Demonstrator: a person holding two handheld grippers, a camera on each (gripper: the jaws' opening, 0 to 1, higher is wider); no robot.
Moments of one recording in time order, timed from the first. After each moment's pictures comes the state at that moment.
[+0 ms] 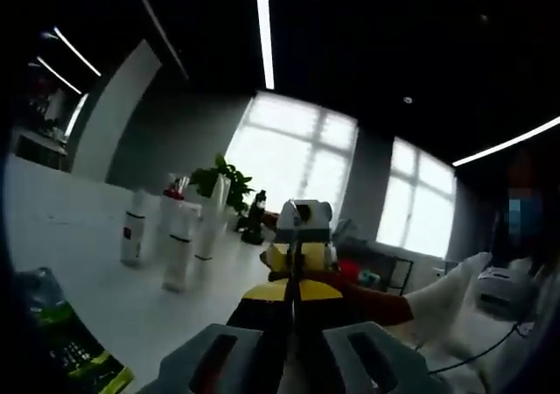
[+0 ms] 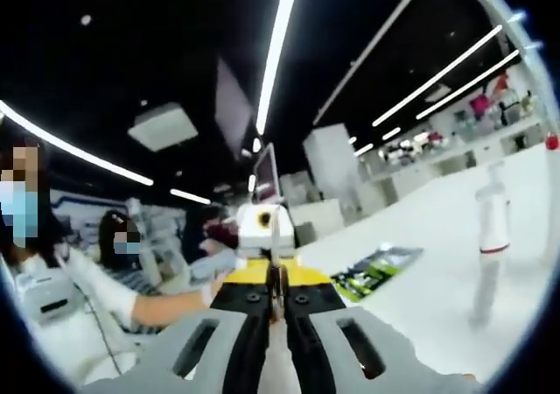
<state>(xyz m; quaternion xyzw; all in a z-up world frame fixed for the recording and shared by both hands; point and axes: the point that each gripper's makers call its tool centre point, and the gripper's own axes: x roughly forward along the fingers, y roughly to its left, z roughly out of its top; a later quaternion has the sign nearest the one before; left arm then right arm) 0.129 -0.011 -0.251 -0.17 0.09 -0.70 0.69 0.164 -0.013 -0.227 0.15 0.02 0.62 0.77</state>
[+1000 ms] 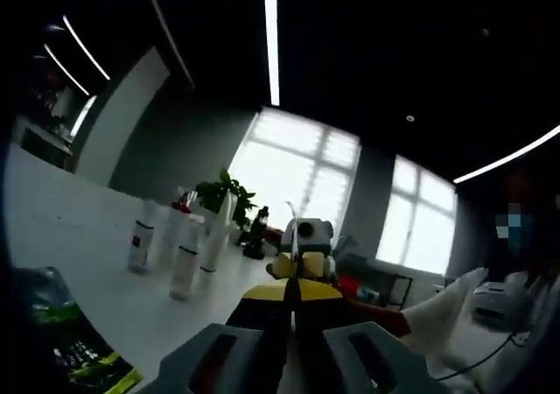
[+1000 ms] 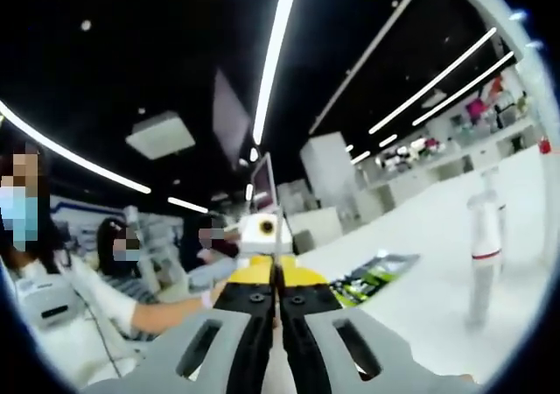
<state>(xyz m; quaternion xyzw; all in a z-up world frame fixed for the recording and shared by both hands) 0.141 0.001 -0.242 -0.21 0.08 -0.69 0.69 0.166 -0.020 -0.221 0.16 0.02 0.62 0.77</state>
